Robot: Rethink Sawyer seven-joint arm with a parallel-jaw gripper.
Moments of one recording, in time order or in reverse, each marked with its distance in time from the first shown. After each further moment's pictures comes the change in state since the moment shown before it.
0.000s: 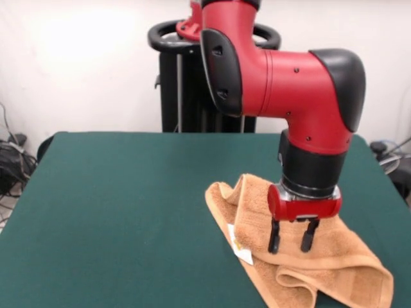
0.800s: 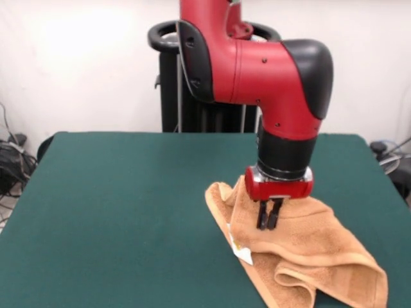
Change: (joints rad) arm -0.067 -0.046 0.010 0.153 0.000 -0.036 0.000
